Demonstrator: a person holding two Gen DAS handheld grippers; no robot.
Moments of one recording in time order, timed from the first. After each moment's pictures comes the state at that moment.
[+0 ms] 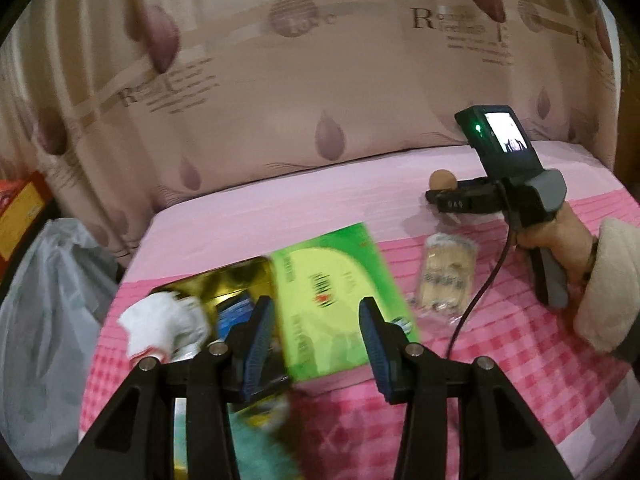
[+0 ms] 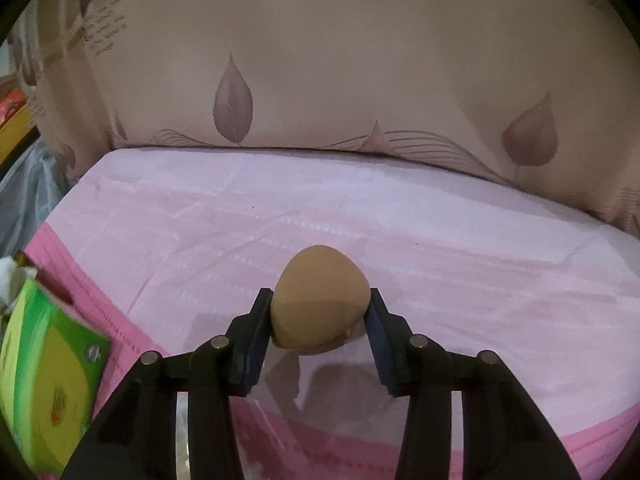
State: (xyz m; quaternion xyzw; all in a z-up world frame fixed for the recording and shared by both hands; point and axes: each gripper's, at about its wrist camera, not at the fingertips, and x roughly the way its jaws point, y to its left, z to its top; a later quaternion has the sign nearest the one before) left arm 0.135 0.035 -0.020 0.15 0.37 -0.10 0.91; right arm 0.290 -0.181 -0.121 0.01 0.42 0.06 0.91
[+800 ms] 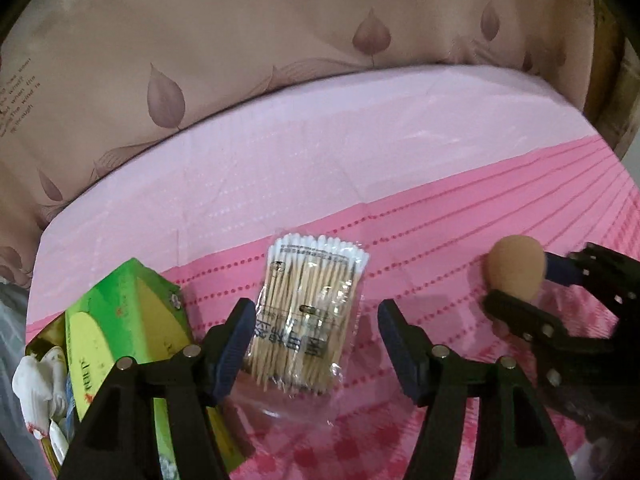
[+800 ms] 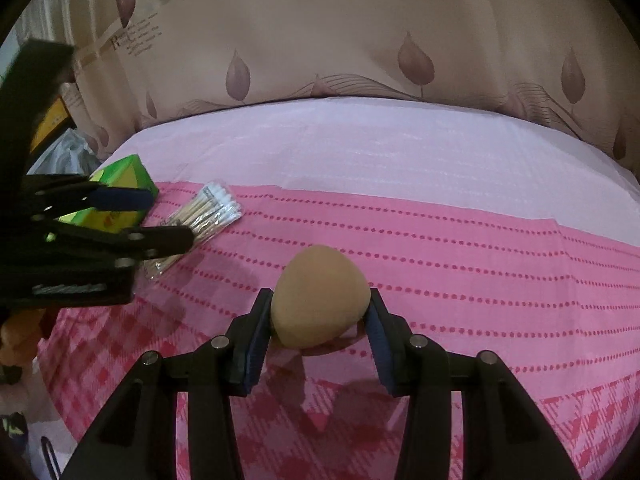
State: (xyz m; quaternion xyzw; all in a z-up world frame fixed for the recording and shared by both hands) left arm 0.208 -0.106 -0.101 0.20 0.48 -0.20 0.83; right arm 0.126 -0.233 -0.122 0.04 0.42 0.06 0.90
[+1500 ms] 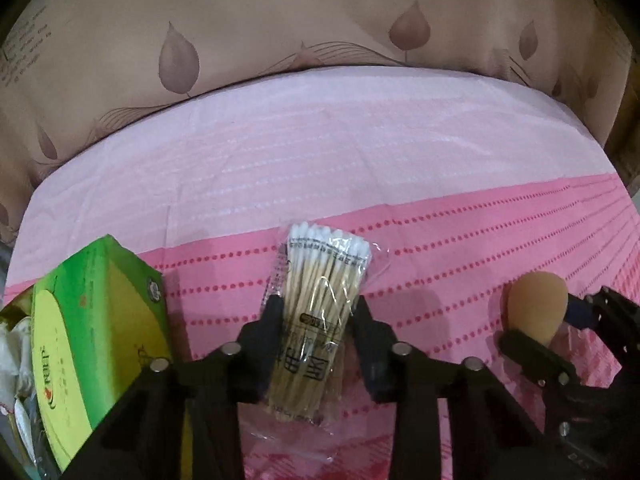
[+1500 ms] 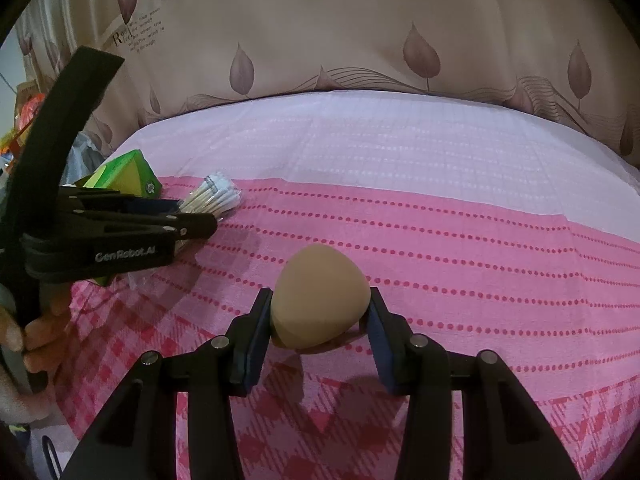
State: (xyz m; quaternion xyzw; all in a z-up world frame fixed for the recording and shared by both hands) left arm 0.220 -0.099 -0.116 0.13 0.50 -0.17 0.83; right arm 0.128 -0.236 -0.126 0.05 0.43 0.07 0.90
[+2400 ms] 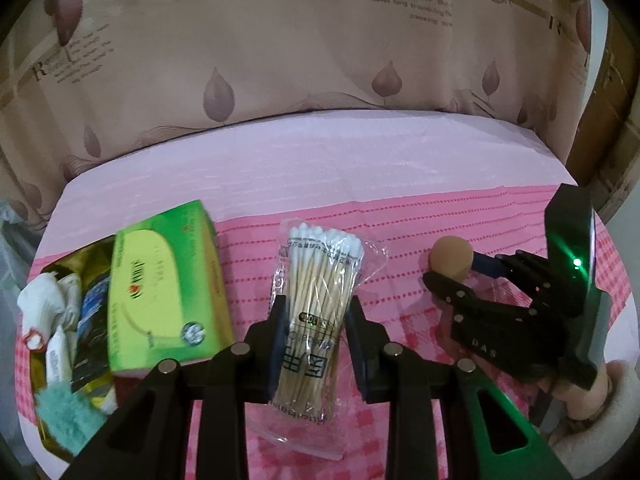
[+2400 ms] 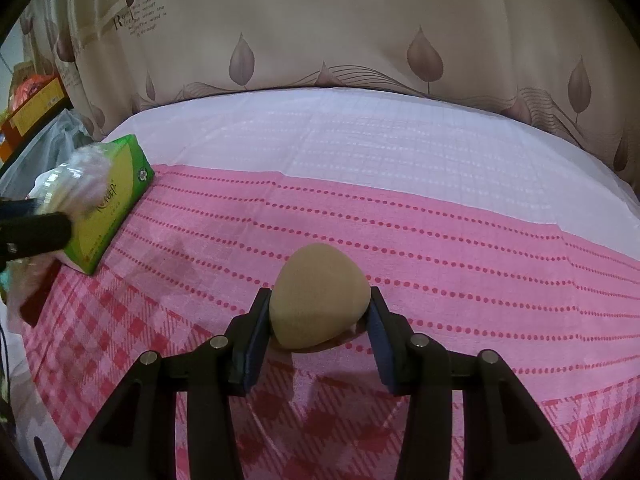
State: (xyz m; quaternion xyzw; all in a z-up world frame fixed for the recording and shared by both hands) left arm 0.140 -0.054 -0.043 0.10 0.46 -0.18 0.86; right arm 0.129 -0.227 -0.128 0.01 0.44 0.05 0.90
